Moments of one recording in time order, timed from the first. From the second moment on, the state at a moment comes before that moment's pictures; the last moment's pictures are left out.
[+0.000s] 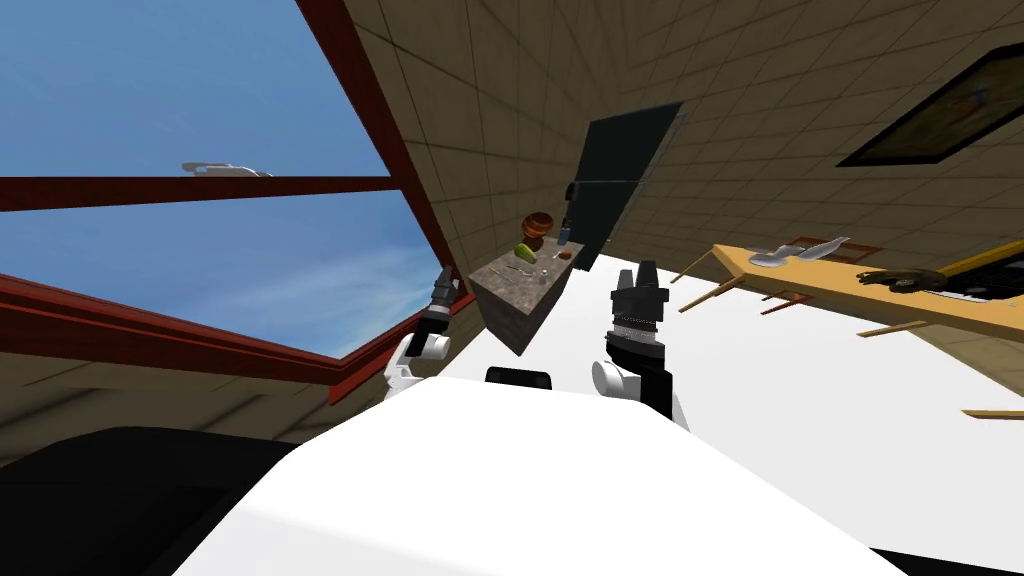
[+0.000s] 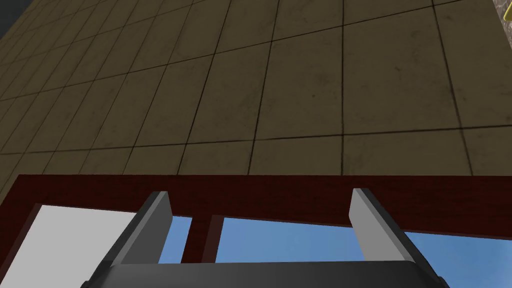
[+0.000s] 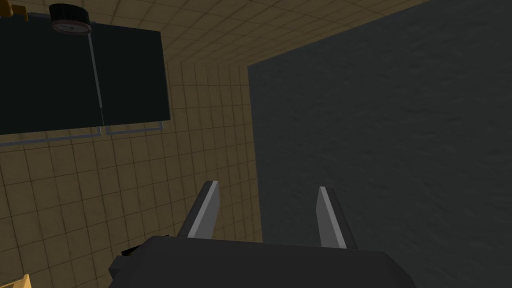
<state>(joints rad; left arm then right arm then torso) 0.31 0.24 0.05 -2.04 0.00 -0.20 0.06 0.50 0.02 0.05 -2.35 0.04 -0.41 0.14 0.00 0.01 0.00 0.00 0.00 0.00</state>
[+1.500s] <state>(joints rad) -0.03 0.49 0.11 -1.69 0.13 0.17 0.00 0.50 0.02 0.05 -2.35 0.04 -0.41 0.14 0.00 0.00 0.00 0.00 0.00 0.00</state>
